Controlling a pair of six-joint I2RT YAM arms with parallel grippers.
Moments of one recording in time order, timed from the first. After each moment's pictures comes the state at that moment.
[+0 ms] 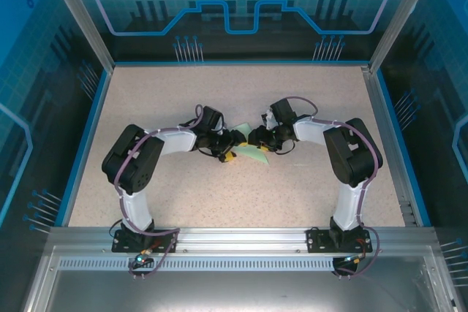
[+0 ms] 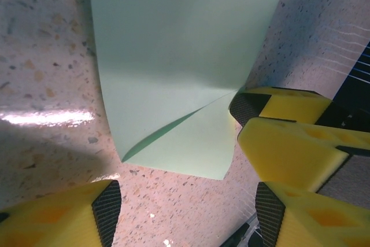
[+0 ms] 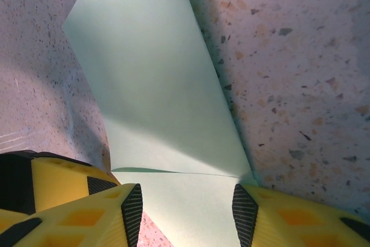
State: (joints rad) left arm -0.47 1.87 1.01 -0.10 0.59 -1.14; right arm 0.41 1.92 1.09 -0.28 -0.54 0.59
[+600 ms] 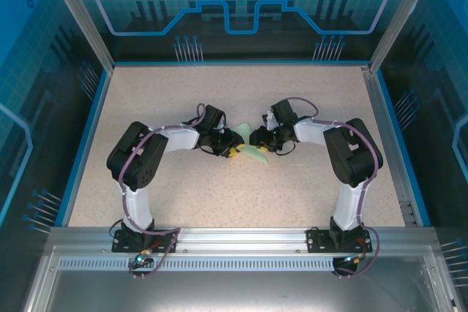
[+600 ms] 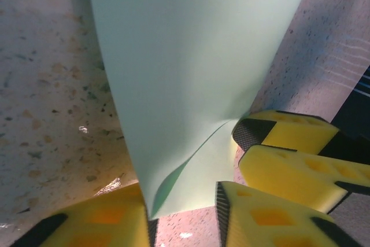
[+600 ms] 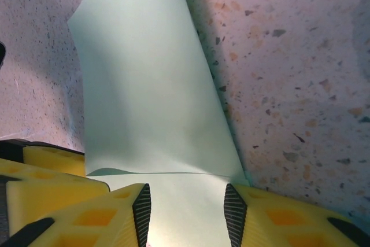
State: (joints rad) left arm -0.47 1.92 1.05 -0.11 0.56 -1.15; right arm 0.40 1.92 1.07 -0.25 -0.54 0.59
